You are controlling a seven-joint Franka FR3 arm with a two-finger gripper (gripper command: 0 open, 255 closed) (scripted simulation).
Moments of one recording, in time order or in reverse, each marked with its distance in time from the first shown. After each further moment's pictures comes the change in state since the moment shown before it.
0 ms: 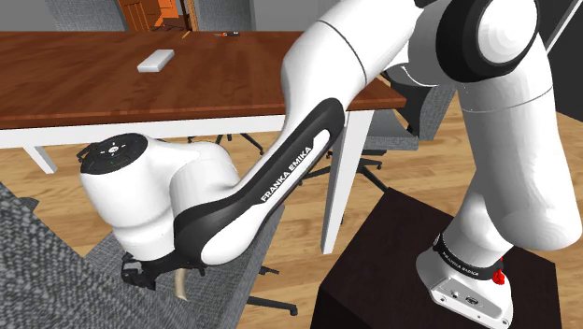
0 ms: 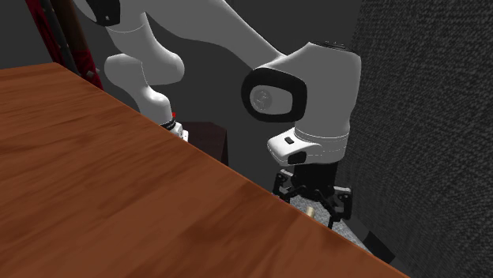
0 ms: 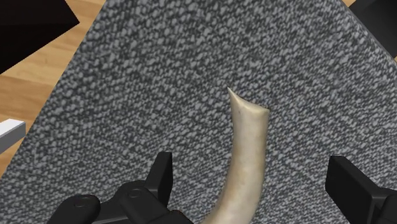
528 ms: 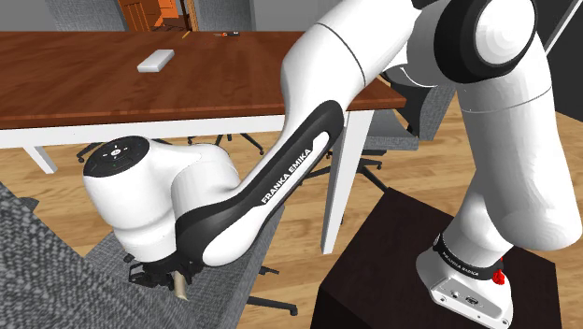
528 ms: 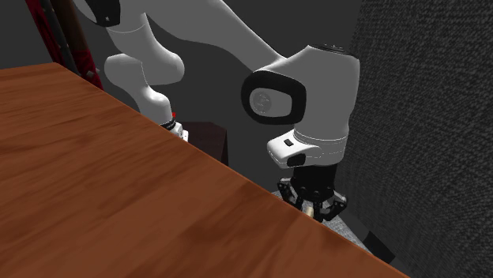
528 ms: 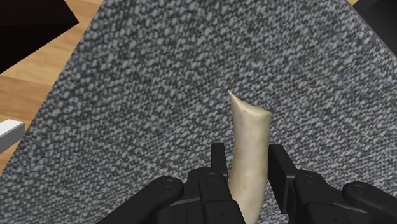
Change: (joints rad) arm 0.001 0.005 -0.004 -0.004 -0.005 0.008 0.003
